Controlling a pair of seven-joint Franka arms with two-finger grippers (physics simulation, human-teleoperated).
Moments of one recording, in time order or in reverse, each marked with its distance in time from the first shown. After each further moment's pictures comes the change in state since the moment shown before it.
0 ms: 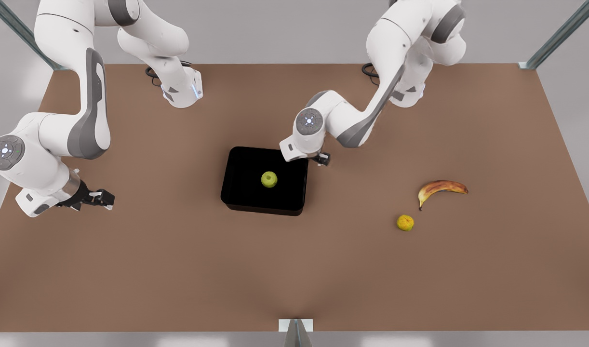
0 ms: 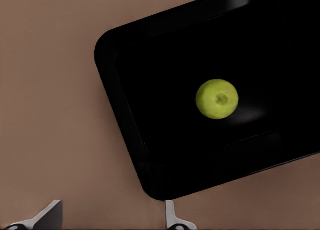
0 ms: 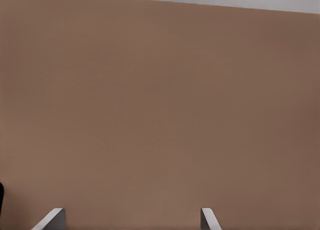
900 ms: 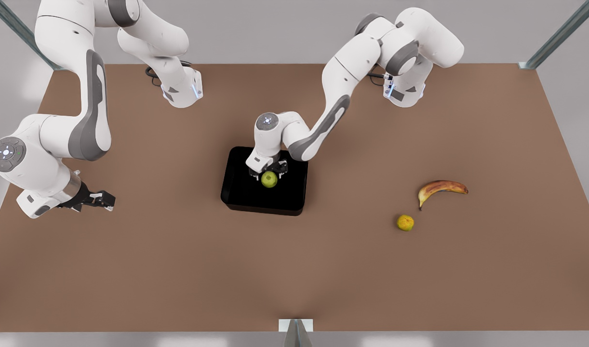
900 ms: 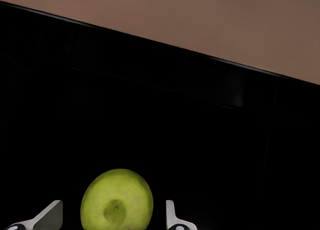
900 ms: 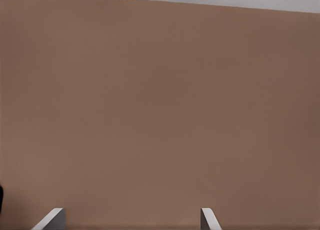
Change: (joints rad) left arm -0.144 0.382 -0.002 0.222 0.272 0.414 -0.851; right arm 0.000 0.007 0.000 0.001 0.002 0.006 0.003
